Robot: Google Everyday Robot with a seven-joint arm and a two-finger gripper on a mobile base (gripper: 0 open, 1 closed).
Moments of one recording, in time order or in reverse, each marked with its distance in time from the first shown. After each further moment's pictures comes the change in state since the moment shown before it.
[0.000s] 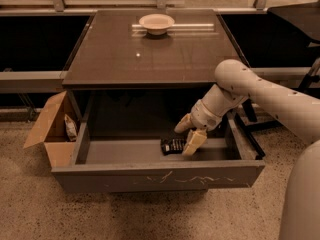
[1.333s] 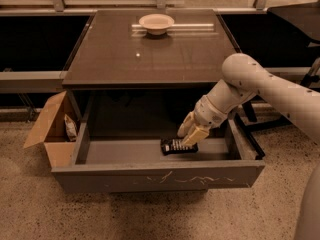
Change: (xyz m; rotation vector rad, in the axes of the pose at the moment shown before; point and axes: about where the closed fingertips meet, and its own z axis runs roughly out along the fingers) arm -0.012 0.014 -0.024 0.016 -0.029 -0.016
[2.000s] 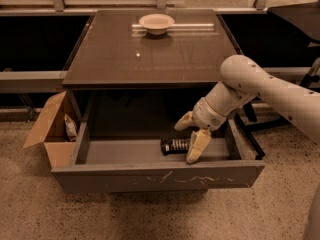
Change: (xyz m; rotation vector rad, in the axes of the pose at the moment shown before) arm -0.009 0.012 0.003 0.001 0.008 -0.008
